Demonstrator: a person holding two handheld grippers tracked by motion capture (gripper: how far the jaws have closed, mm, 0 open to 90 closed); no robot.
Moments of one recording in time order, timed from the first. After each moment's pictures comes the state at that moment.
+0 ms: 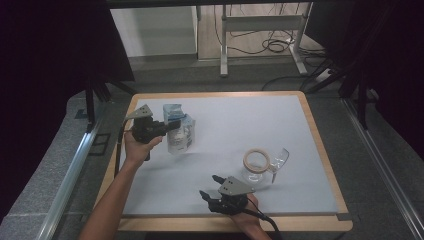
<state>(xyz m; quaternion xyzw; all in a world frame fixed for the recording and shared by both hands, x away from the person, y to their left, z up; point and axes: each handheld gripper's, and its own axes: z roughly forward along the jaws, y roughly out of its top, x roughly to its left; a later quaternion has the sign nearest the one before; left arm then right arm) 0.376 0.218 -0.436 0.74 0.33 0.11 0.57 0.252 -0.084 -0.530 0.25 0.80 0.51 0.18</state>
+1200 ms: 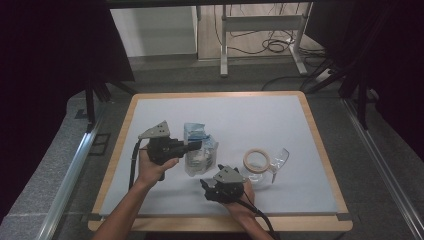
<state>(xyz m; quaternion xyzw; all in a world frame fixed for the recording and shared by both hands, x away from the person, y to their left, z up) 0.320 0.159 -0.423 0.76 0.27 0.05 0.60 0.277 -0.070 -0.533 0.31 0.80 0.46 0.23</state>
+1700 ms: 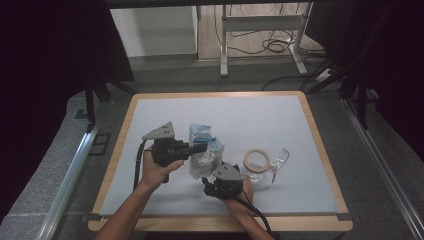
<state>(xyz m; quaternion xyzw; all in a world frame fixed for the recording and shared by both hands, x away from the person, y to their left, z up) 0.316 0.144 -0.419 0.76 0.26 0.04 0.59 0.282 -0.065 -0.531 0.32 0.78 0.46 0.27</state>
